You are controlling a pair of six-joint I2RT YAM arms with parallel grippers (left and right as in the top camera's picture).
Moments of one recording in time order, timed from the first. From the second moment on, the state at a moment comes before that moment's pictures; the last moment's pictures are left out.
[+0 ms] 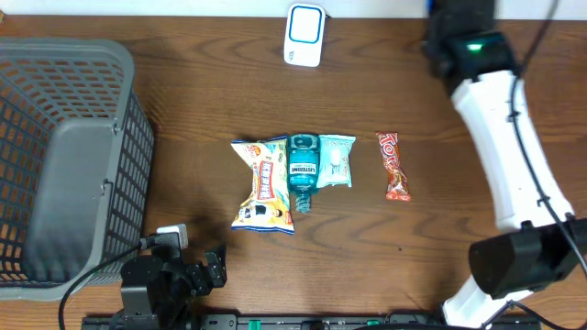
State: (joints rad) left arm 0.00 0.04 0.32 -1.03 0.23 -0.25; right arm 0.17 1.84 1.91 -0.70 0.76 0.05
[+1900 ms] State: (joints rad) left arm 0.00 0.04 0.32 -1.03 0.23 -0.25; right arm -0.72 1.52 1.21 -0.28 -0.24 0.79
